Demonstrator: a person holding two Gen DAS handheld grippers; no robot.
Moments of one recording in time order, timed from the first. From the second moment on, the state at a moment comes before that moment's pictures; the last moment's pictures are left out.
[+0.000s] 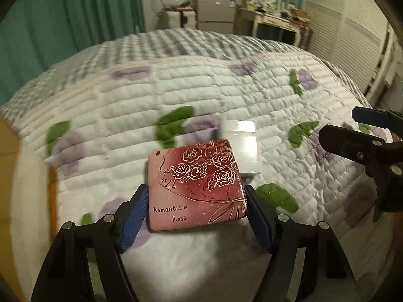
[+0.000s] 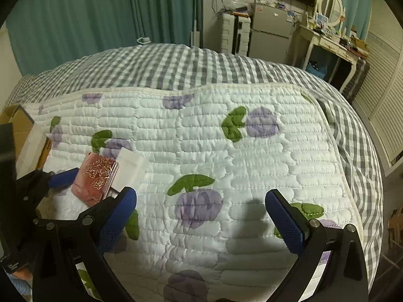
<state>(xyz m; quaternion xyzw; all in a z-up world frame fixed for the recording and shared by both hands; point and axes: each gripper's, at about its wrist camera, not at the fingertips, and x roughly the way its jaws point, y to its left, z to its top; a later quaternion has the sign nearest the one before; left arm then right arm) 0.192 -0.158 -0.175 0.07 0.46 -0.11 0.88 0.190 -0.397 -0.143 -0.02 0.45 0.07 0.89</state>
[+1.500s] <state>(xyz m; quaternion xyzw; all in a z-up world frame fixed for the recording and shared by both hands) 0.101 -0.119 -0.059 0.03 0.36 -0.09 0.93 0.133 -0.334 -0.084 -0.07 0.44 0.11 0.89</state>
